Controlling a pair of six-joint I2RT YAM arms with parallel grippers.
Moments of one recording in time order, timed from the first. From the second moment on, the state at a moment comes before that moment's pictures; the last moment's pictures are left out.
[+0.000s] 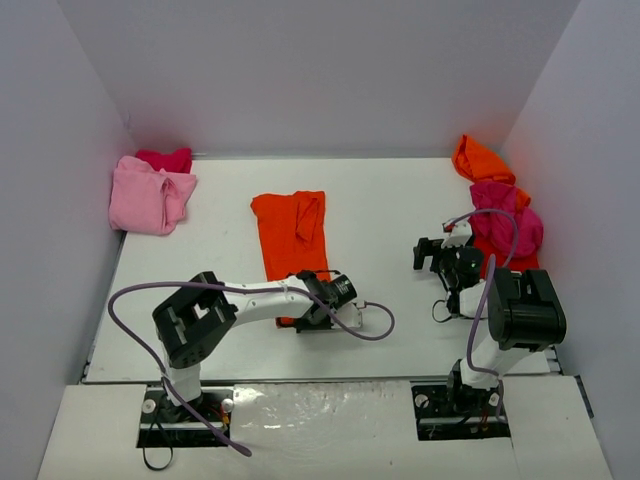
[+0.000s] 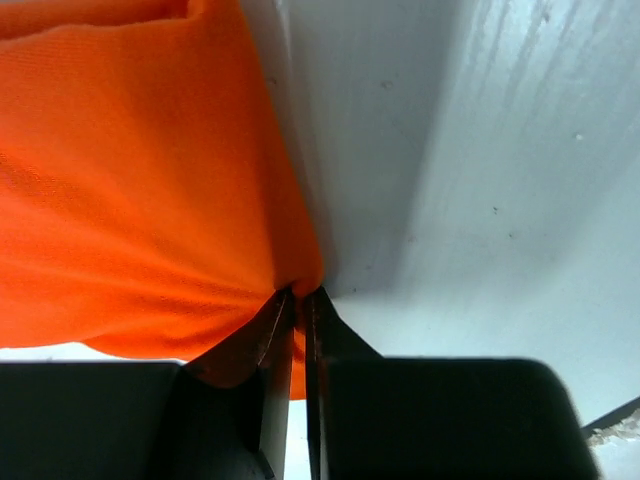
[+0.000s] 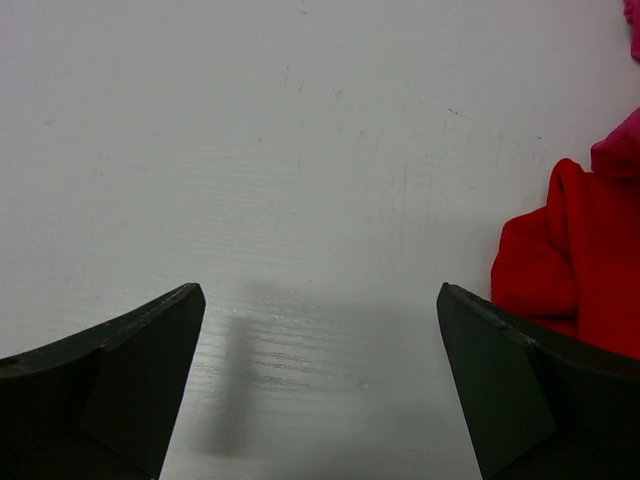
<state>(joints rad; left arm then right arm) -1.04 1.84 1.18 -0.78 -0.15 0.49 -0.08 1.65 0.31 1.04 -0.20 -0.03</state>
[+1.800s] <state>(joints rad) -0.53 2.20 2.19 -1.37 0.17 0.78 -0.08 1.65 0.31 1.04 -0.20 -0.03</state>
